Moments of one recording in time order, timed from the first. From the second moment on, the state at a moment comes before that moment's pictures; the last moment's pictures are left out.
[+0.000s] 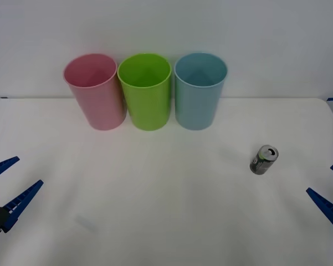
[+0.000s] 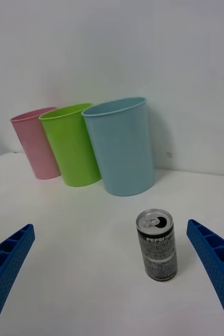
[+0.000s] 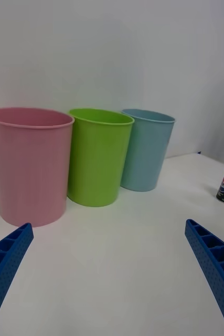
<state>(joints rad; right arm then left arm) 0.42 -0.42 -0.51 -1.67 0.93 -1.20 0.00 0.35 0.40 0.52 -1.66 -0.96 -1.22 0.00</state>
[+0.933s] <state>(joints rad) 0.41 -0.43 -0.41 -1.45 0.87 -1.12 0.35 0.35 0.40 0.52 -1.66 -0.96 -1.22 0.00</state>
